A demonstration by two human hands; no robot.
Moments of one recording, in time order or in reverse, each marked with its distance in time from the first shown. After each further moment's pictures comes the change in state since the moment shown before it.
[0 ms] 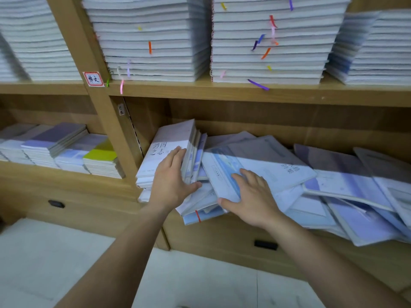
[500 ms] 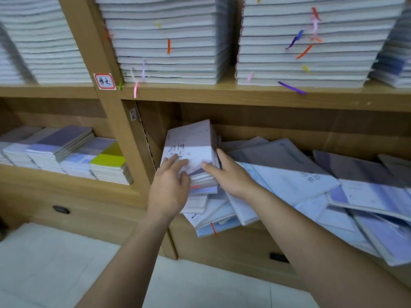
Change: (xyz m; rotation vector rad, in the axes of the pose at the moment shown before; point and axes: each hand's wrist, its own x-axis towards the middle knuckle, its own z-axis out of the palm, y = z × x) left_hand 0.010 -0.022 -0.023 -0.101 0.081 -0.070; right_hand 0.095 -0.071 0.001 0.538 -0.047 0.002
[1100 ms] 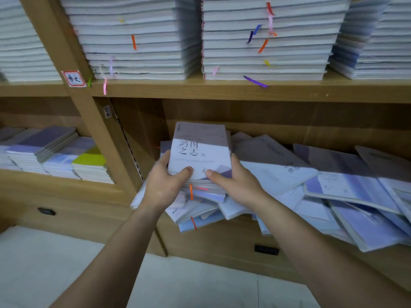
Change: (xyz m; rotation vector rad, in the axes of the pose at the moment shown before) left_hand -0.008 0.043 0.009 -0.578 -0.130 -0.197; right_hand -0.053 0.038 -0.037 0.174 0.117 0.016
